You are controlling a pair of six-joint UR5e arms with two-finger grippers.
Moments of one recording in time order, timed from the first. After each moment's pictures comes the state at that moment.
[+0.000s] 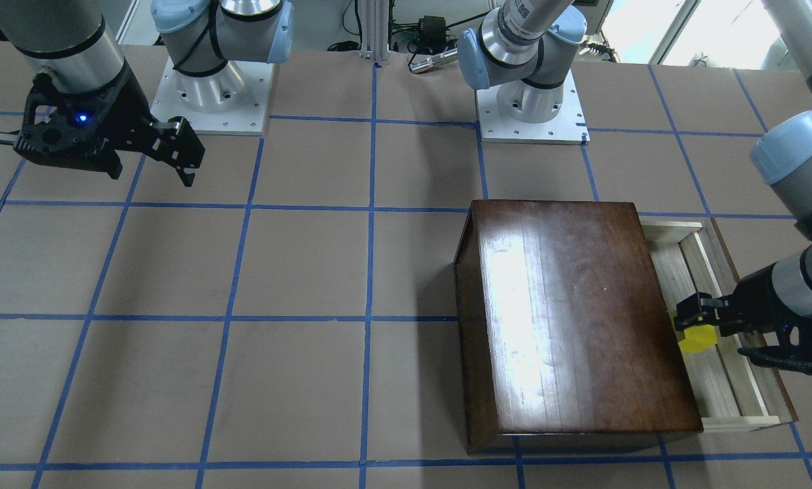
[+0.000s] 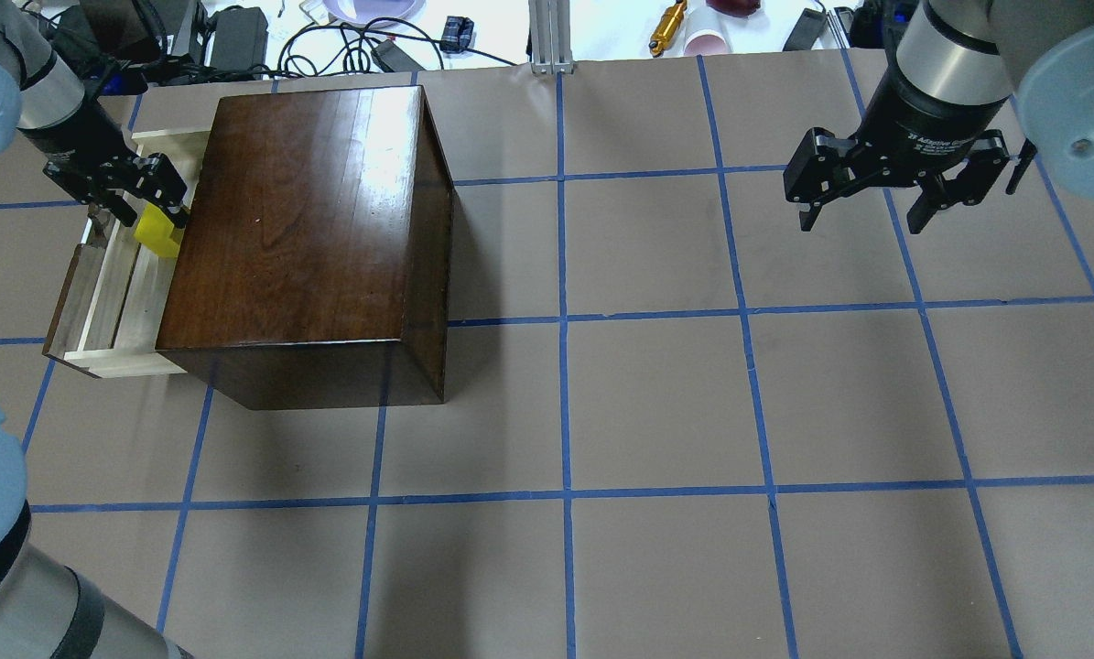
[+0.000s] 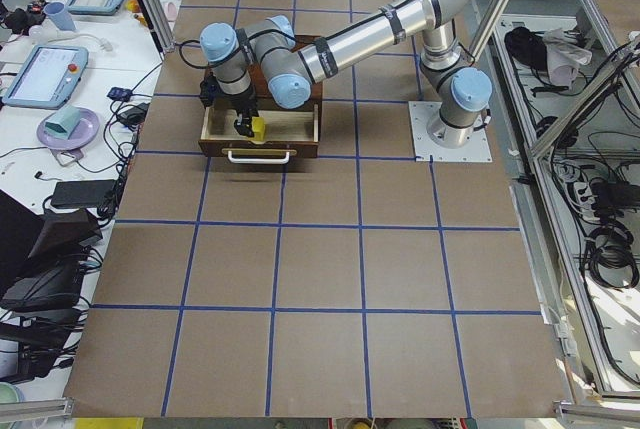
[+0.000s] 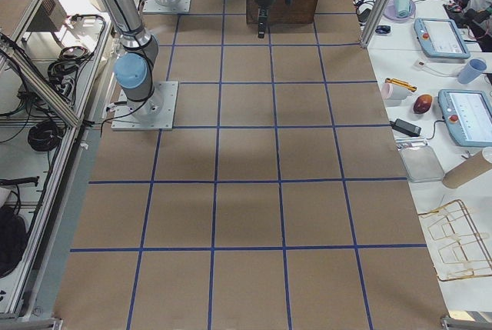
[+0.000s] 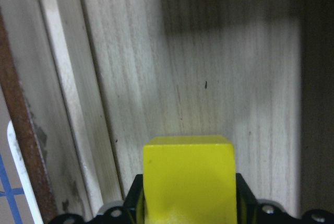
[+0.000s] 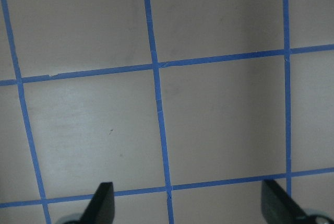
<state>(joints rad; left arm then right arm) -1.18 -2.00 -1.42 -1.39 1.58 0.49 1.52 -1.59 1.63 -1.60 -1.59 0.04</state>
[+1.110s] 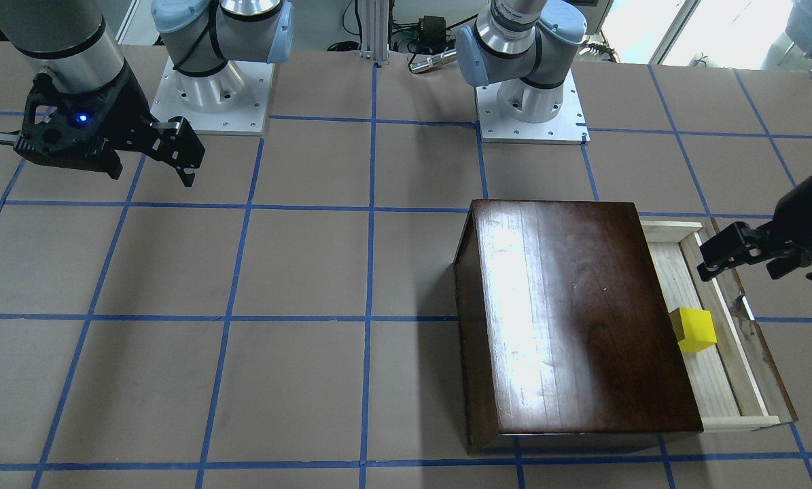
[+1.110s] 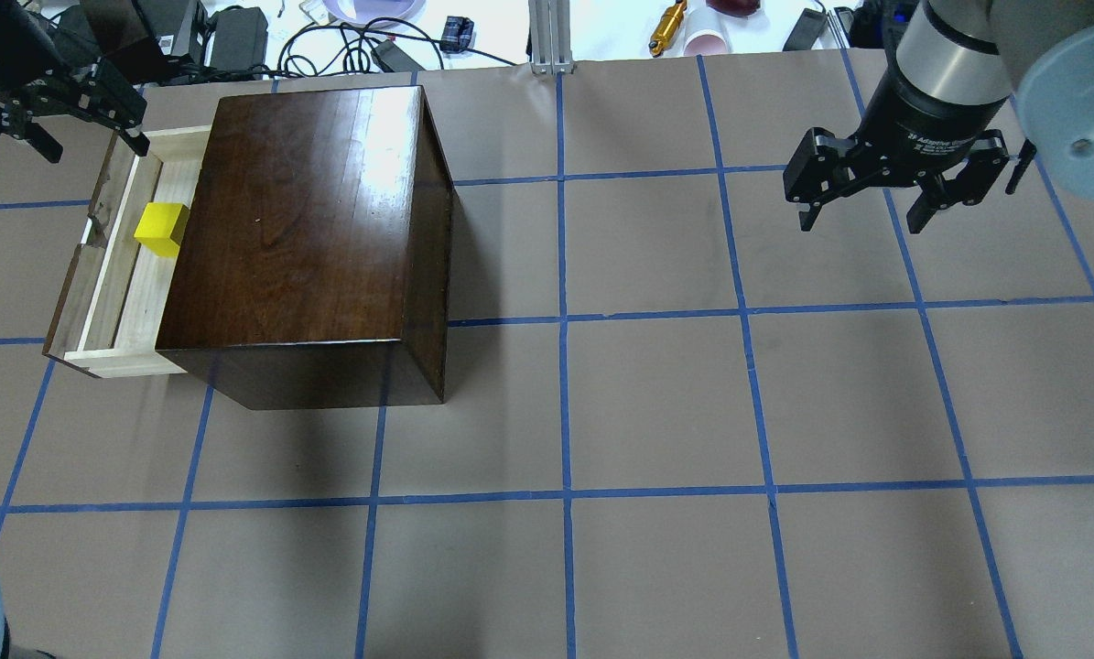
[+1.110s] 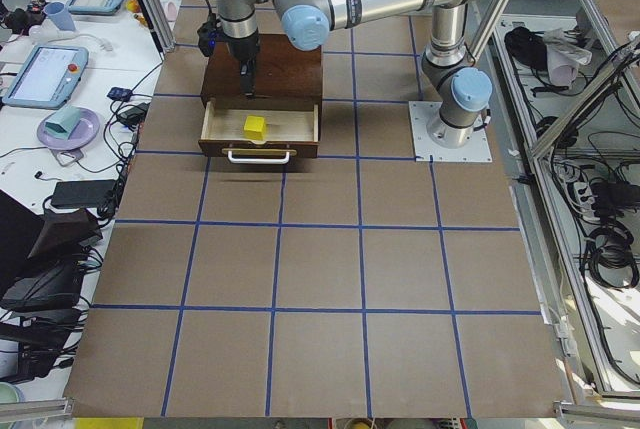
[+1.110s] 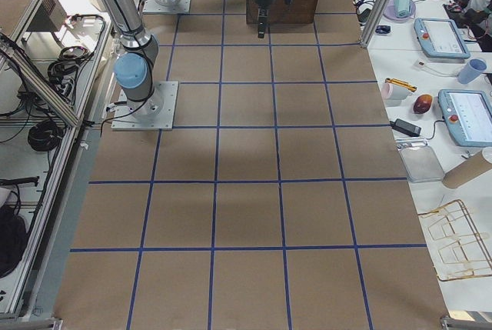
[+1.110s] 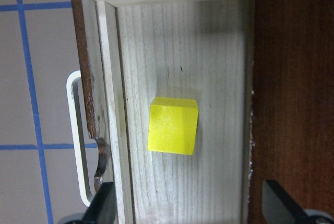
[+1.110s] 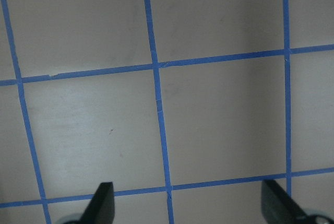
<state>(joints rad) -1.25 -1.83 -1.30 -1.59 1.58 0.27 1.52 -1.59 1.63 -1.60 -1.59 0.04</state>
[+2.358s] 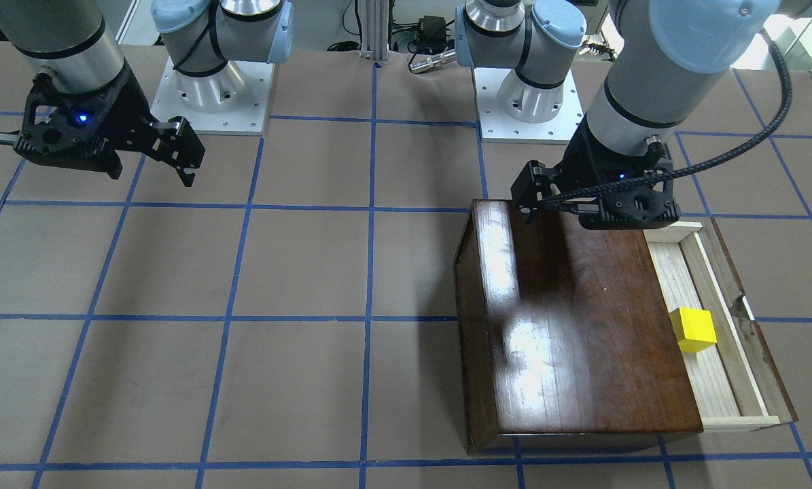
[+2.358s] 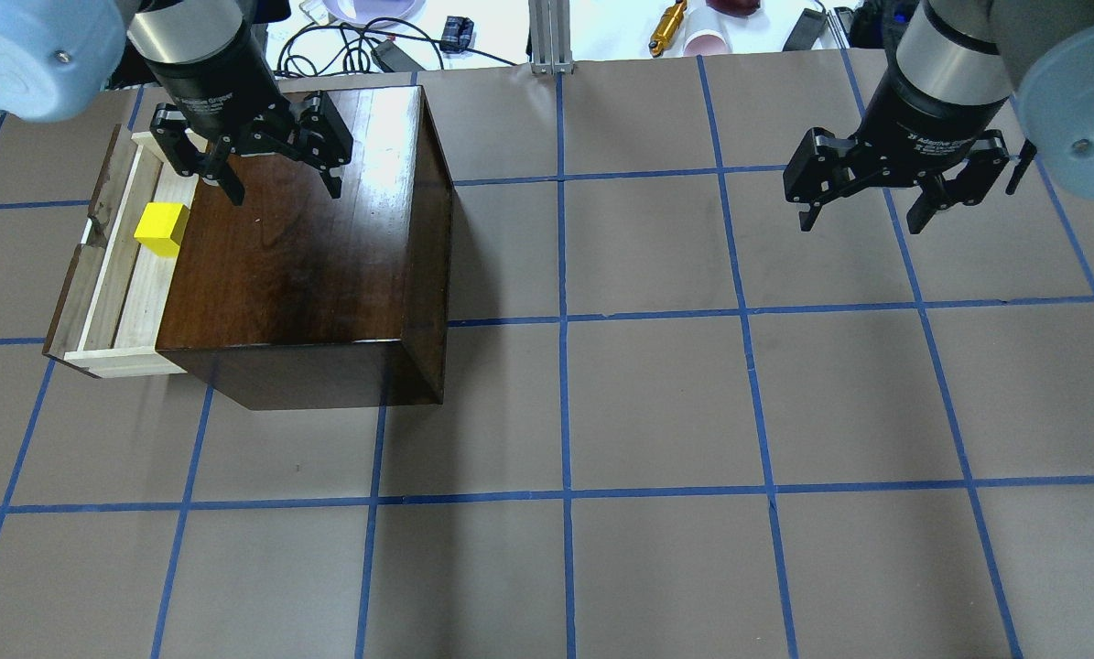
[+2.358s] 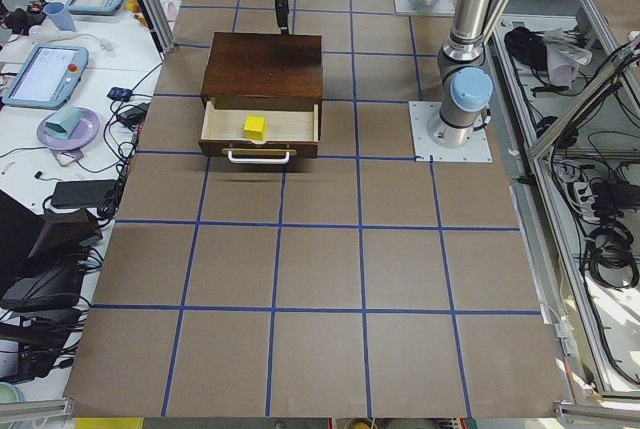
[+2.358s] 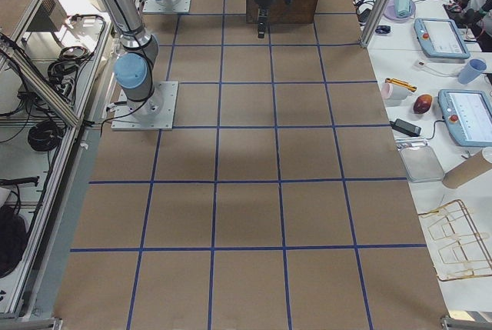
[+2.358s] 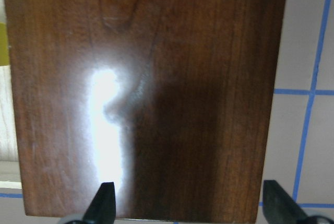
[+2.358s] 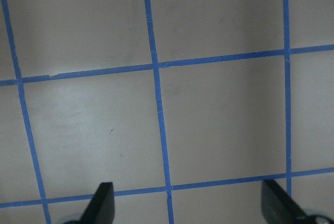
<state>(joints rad) -1.59 -1.72 -1.43 -1.63 1.59 -0.04 1.52 -1.59 1.63 -1.60 -1.59 0.04</state>
